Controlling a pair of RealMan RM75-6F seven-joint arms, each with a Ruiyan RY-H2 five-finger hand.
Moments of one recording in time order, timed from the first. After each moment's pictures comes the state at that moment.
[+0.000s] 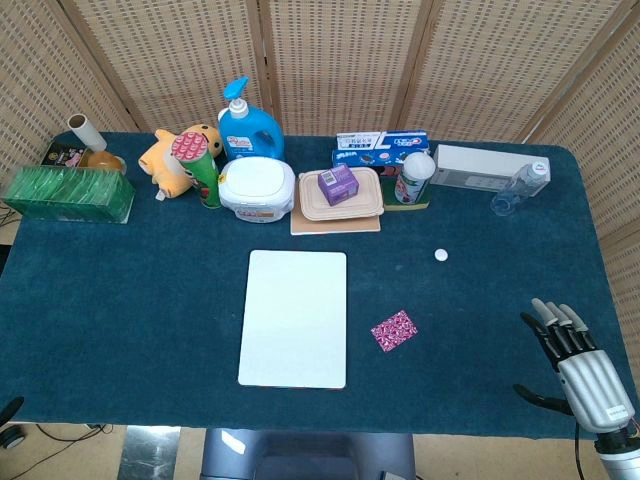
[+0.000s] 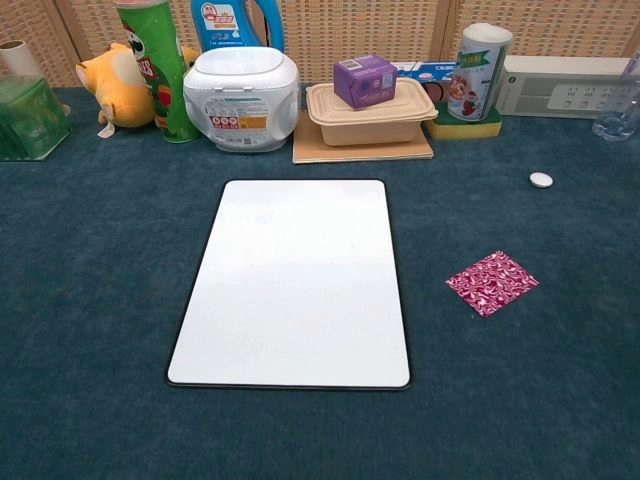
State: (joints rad) left arm 0.18 -1.02 0.04 -1.66 1.73 1.84 -0.11; right arm 0.11 -1.12 -0.11 -1.44 -1.76 1.69 0.14
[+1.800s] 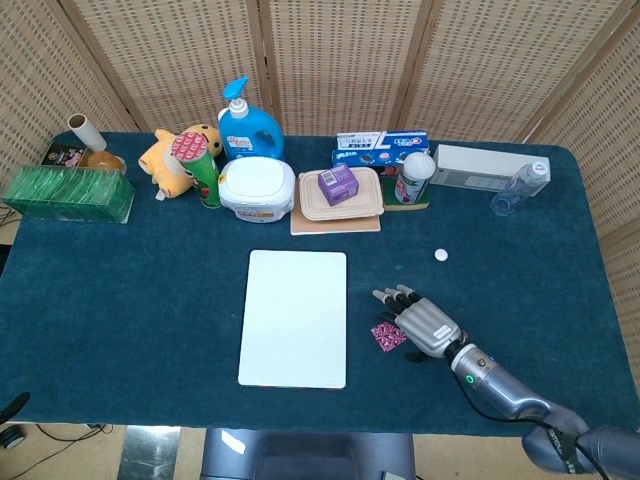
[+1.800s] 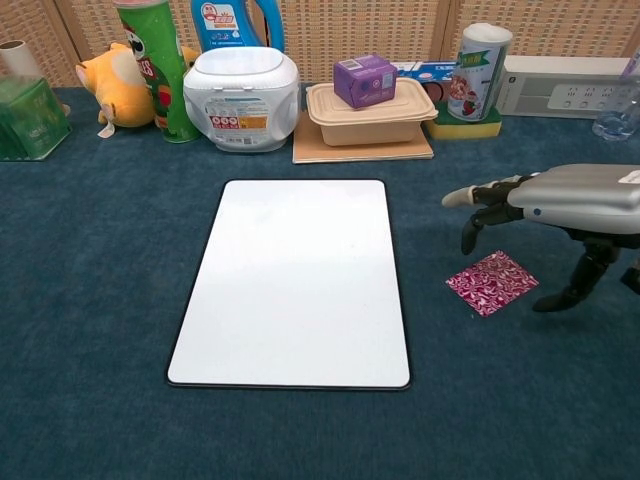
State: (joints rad) left arm 0.15 -1.01 0.04 -1.68 1.70 1.78 -0.09; right arm 0.66 -1.30 0.02 -1.56 -1.54 0.80 -0.13
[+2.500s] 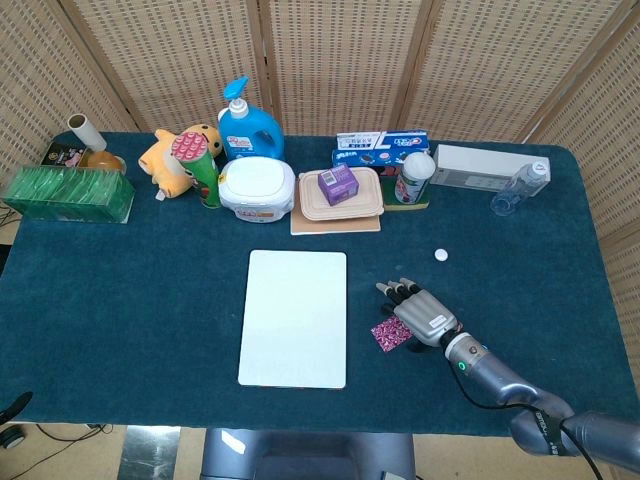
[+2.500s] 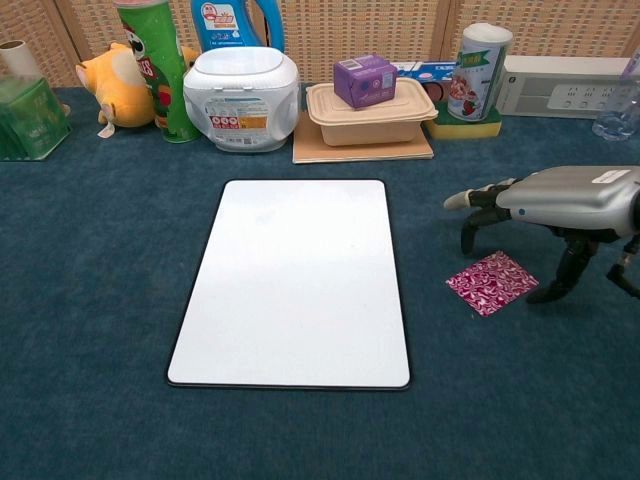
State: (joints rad) left arm 0.15 -1.01 0.04 -1.69 1.70 1.77 -0.07; right arm 0.71 -1.34 0.03 -1.51 -1.40 0.72 -0.21
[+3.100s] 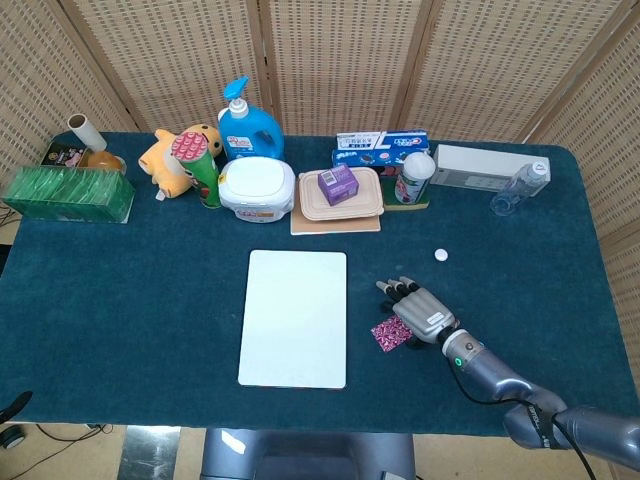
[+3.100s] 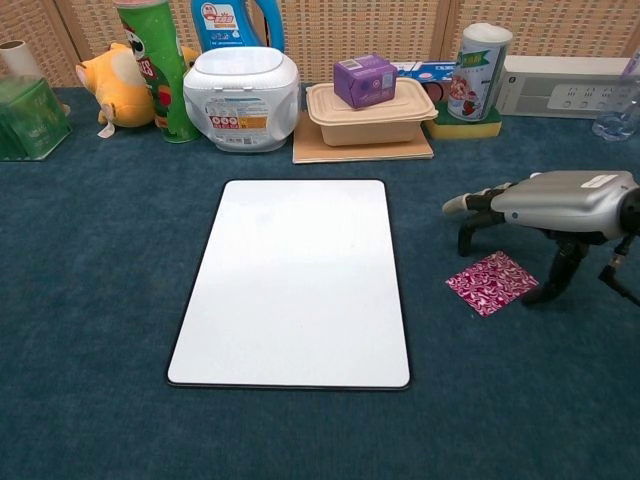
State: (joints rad) left arm 0.15 -1.01 0.04 -1.69 1.69 1.76 -0.07; right arm 0.73 -1.37 0.02 -1.46 -1.37 0.71 -0.20
